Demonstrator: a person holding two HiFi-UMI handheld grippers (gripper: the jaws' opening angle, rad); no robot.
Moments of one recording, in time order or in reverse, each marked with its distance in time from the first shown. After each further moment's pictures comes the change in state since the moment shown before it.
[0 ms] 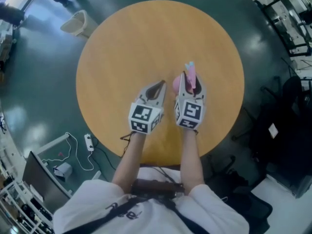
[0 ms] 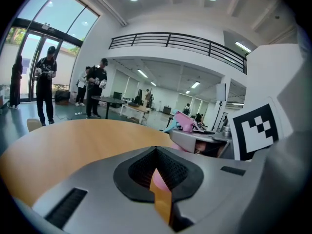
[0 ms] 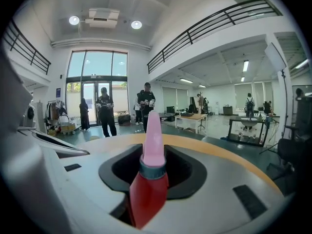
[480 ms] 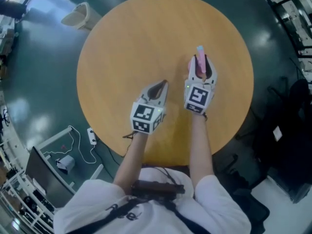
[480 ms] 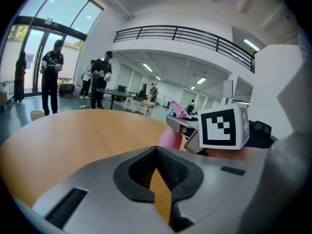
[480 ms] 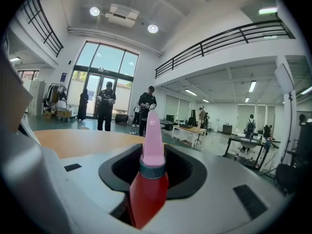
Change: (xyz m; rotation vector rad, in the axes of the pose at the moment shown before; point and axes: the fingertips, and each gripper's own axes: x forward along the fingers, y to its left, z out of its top) left arm 0.015 0.023 -0.026 -0.045 0.070 0.037; right arm 0.073 -0.025 0.006 -0.173 -0.094 -0.040
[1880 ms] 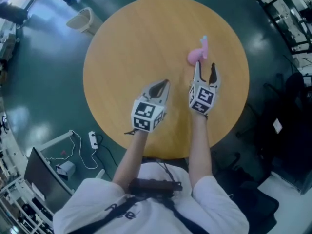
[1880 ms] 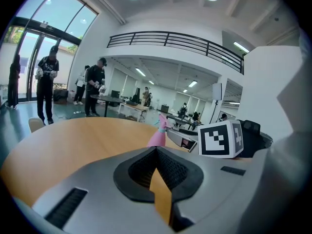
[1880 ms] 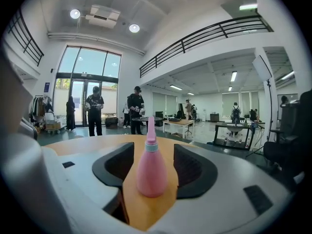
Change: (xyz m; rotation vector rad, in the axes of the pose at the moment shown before) left arm -0.058 -0.023 0.003 0.053 -0.047 -0.068; right arm -0.068 -0.018 -0.025 0.142 0.036 -0.121
